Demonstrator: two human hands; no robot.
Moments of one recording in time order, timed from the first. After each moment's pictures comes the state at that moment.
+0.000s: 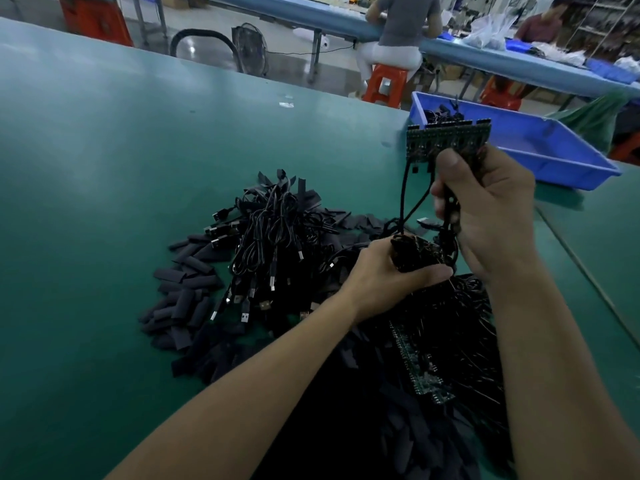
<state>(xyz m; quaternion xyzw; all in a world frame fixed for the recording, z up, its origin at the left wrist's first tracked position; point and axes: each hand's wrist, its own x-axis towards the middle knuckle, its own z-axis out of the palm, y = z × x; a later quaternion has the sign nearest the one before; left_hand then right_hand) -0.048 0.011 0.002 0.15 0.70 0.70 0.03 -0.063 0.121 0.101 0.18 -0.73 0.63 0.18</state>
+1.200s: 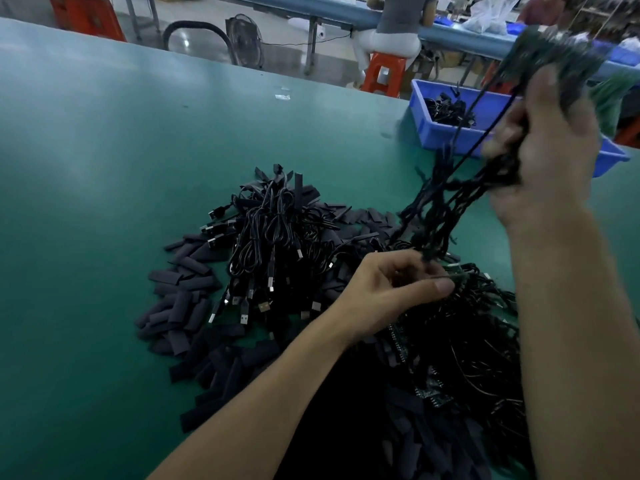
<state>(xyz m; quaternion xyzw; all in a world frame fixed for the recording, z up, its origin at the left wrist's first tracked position) -0.027 0.003 -0.006 0.21 0.57 0.79 0.07 -0.091 0.126 0.136 0.05 -0.55 0.81 0.22</state>
